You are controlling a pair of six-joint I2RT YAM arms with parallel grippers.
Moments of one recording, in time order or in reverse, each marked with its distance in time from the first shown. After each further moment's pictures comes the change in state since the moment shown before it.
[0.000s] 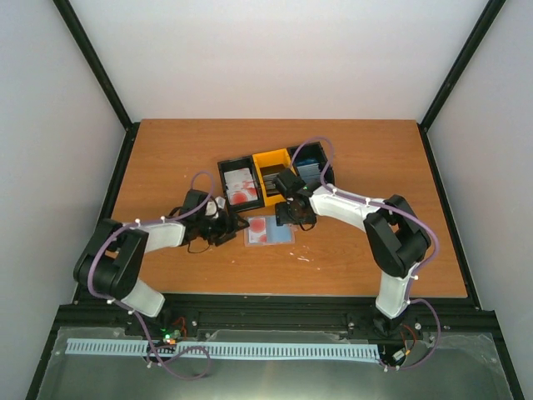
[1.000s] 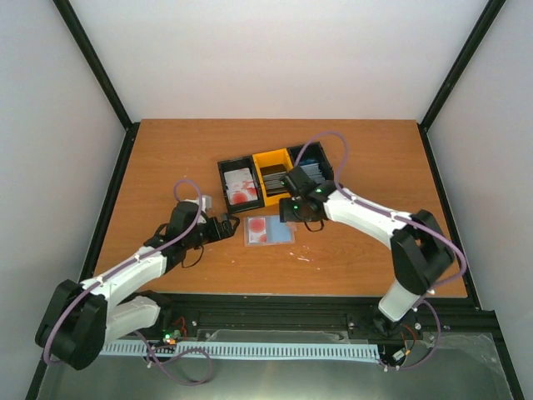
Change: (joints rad) left arm -0.106 -0.447 -0.135 -0.061 -0.413 0.099; right arm -0.009 -0.226 -0.115 0.040 -0.021 0.013
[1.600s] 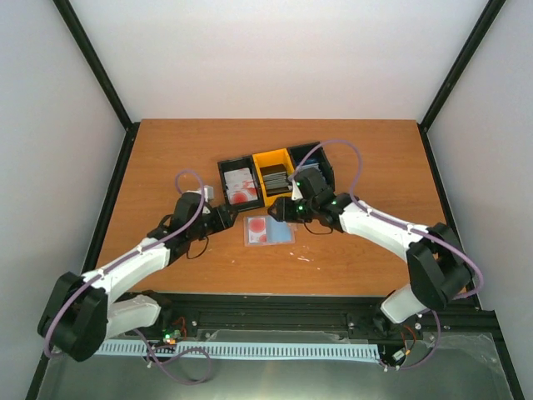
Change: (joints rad) left arm -0.024 0.095 0.117 -0.020 -0.019 -0.045; right arm -0.024 -0.069 -0.139 0.372 -0.386 0.052
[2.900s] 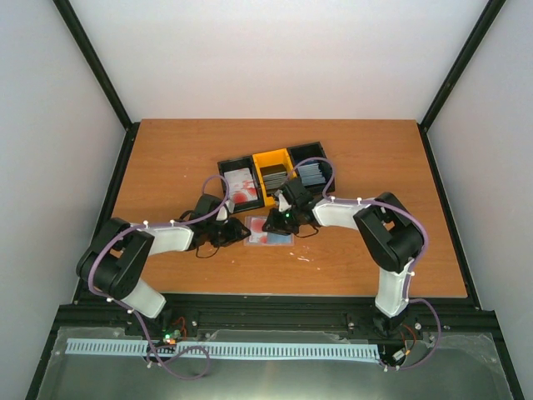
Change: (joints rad) left arm 0.000 0.391 0.032 0.108 0.279 0.003; right arm -0.007 0.344 0.045 0.079 -0.163 0.027
